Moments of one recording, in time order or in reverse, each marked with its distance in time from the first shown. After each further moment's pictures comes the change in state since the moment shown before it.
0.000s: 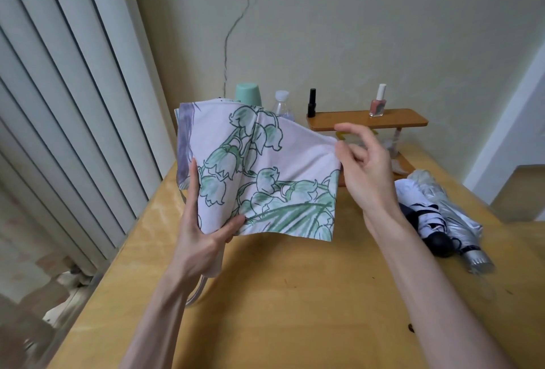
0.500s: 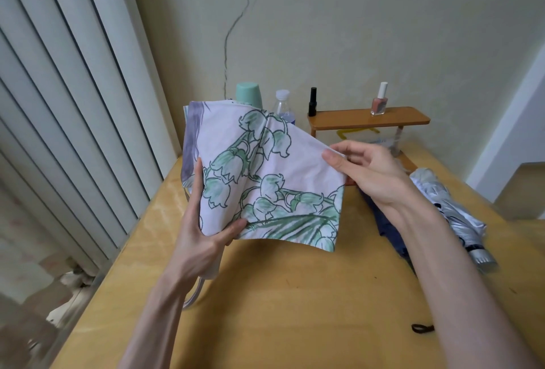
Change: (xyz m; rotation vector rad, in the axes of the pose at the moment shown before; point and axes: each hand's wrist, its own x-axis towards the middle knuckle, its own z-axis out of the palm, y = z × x) left_hand 0.000 0.006 -0.004 0.073 -0.084 0.016; right_hand 0.013 -0.002 -0.021 -0.002 -0.261 0.186
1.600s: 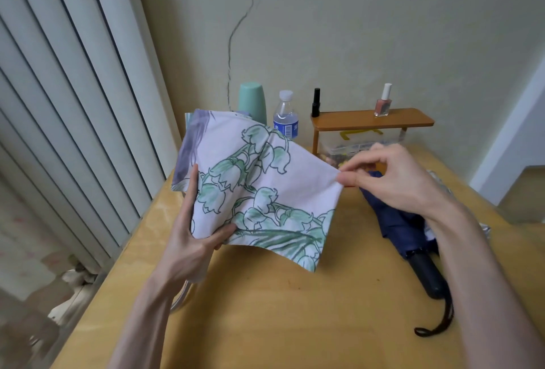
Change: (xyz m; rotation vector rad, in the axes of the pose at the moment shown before) left_hand -0.001 -0.008 -0.023 0.070 -0.032 -0.027; right_hand -0.007 -0.009 -0.030 -0.536 -0.131 -0.243
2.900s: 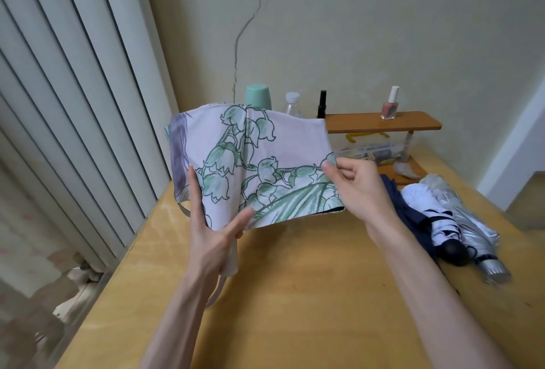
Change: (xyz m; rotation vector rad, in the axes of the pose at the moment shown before) left_hand 0.003 0.004 0.038 -0.158 0.281 -0.043; right_hand 0.010 -0.010 0.071 0.317 0.211 0.298
